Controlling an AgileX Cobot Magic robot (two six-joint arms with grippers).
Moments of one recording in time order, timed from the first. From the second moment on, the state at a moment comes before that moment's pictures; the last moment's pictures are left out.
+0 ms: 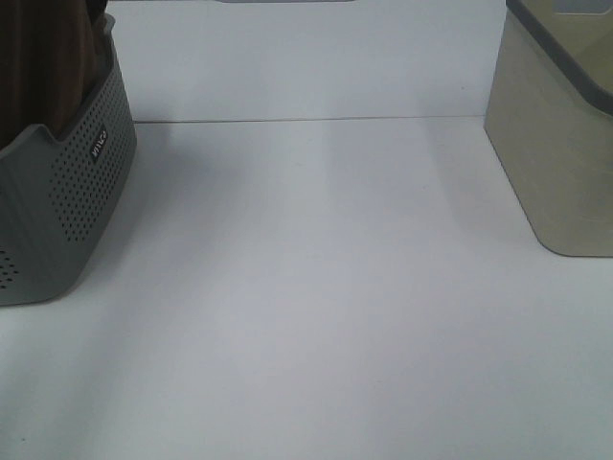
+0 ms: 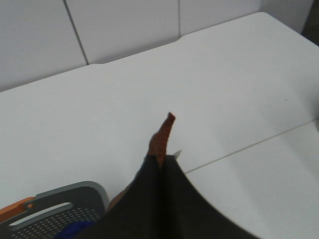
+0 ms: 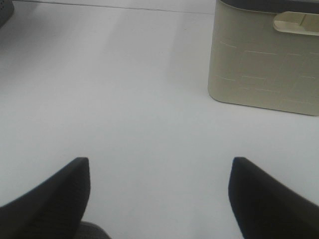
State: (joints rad) left arm -0.30 1.79 -2.23 0.00 0.94 0.10; right arm 0.01 -0.01 -0.50 0.16 1.07 -0.17
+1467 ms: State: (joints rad) left arm -0.76 1.78 -2.23 -0.12 0.88 0.13; right arm 0.01 1.06 -0.50 1.42 0.84 -1.44
